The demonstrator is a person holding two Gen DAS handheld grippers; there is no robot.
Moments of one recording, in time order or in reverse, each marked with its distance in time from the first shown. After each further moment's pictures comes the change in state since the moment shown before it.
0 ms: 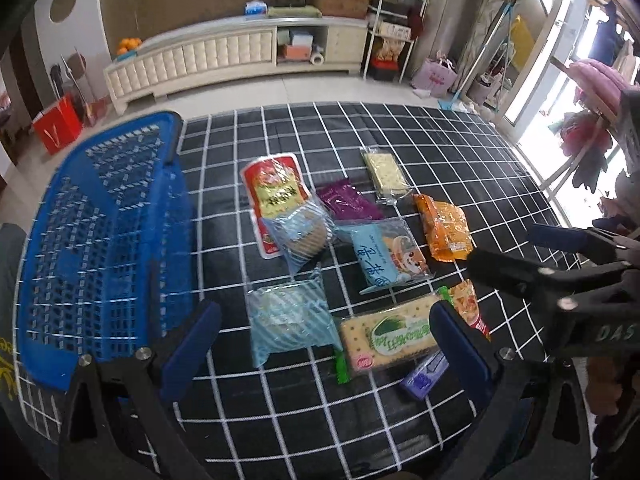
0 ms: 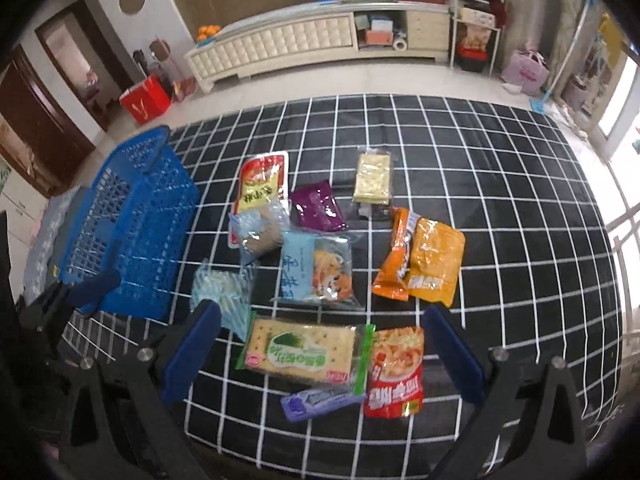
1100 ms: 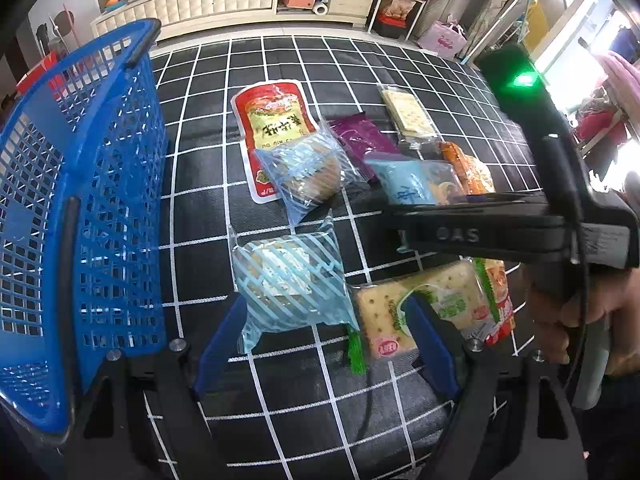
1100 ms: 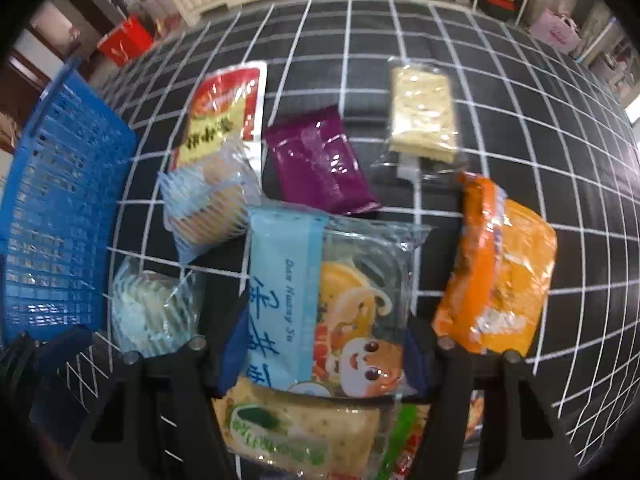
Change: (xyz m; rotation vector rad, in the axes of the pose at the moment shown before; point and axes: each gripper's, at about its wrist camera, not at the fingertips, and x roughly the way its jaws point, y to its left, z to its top) left arm 0.058 0.019 -0.016 -0.051 0.167 -0.046; right arm 0.133 -0.002 0.018 0.003 0.228 -0.012
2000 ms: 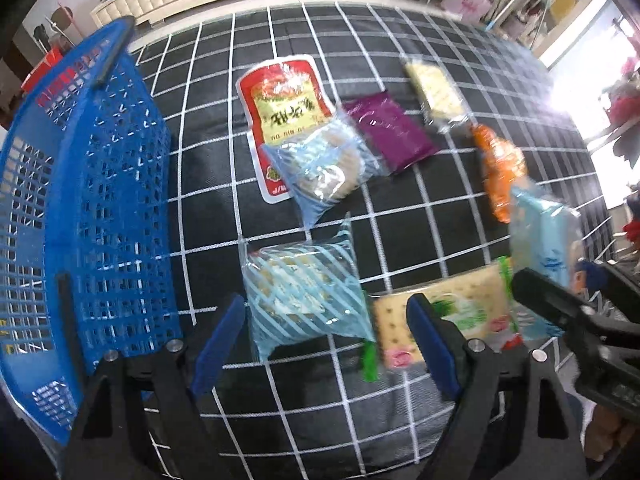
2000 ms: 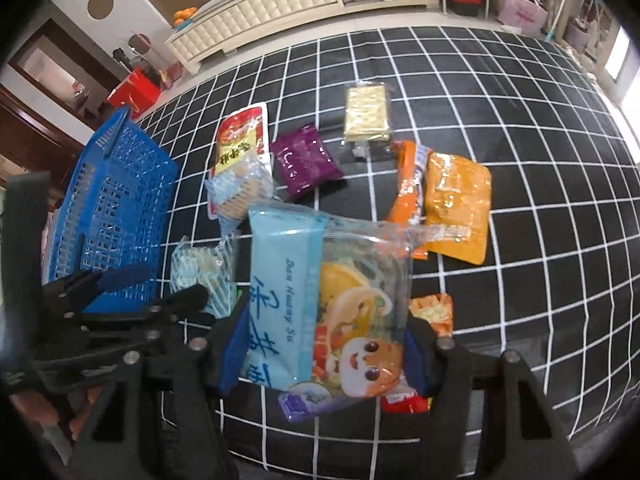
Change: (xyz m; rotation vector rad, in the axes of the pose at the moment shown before) left arm 0.029 -0.007 0.031 0.011 0.178 0.120; right arm -0.068 -0.020 -0.054 0.122 -0.103 0.094
